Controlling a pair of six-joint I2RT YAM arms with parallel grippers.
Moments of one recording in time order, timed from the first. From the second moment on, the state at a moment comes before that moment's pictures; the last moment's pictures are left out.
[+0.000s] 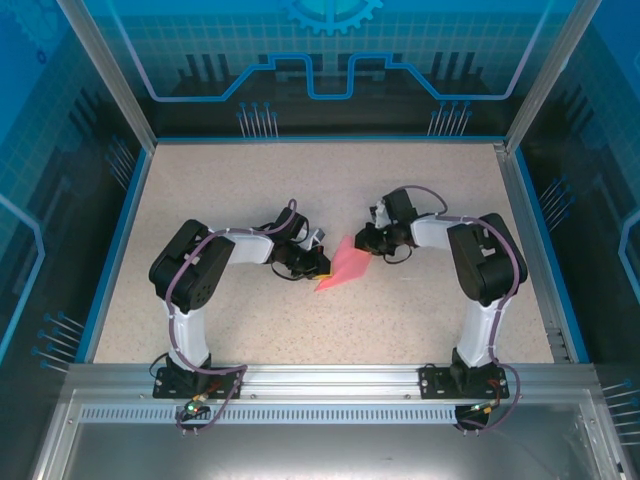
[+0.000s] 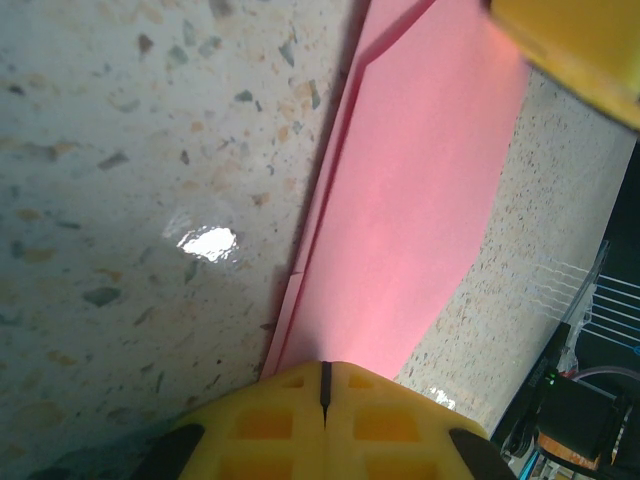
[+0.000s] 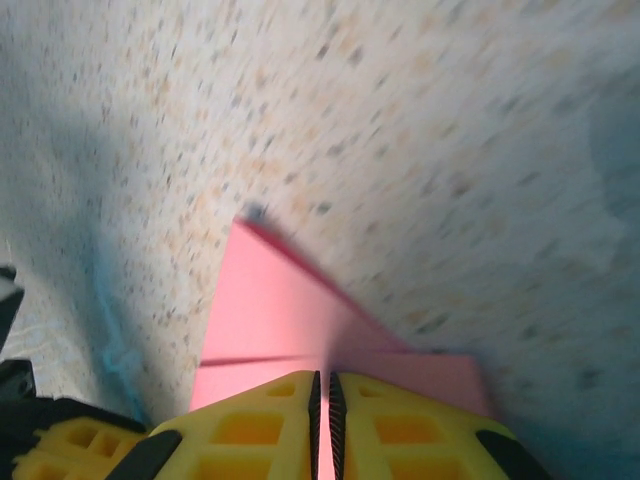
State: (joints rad) left arm -0.48 1.94 0.98 -0.14 0.70 -0.66; right arm 0.31 1.93 1.05 -0.18 -0.52 0.56
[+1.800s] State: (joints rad) left arm -0.48 1.94 0.99 -0.16 0.69 -0.66; right arm 0.43 1.85 0.92 -0.08 -0.41 0.70
